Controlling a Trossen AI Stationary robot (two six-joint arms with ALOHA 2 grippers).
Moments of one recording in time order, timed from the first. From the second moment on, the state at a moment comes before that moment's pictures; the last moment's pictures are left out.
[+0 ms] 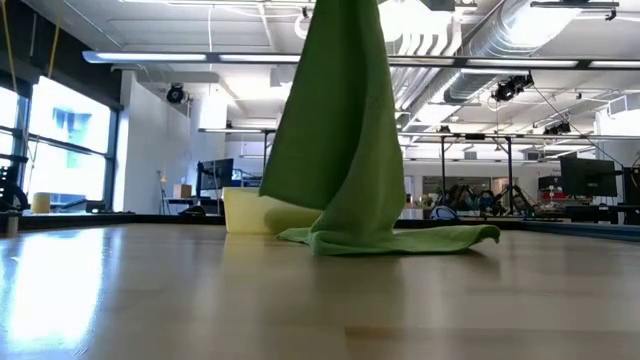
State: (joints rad) left arm -0.37 1.59 1.14 -0.12 -0.58 0.09; right arm 0.40 1.81 1.88 -1.01 0.47 -0.48
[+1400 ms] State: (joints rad) left arm -0.37 1.82 1.06 -0.29 -0.72 -0.42; right arm 0.39 1.81 1.88 -1.01 0.48 -0.44
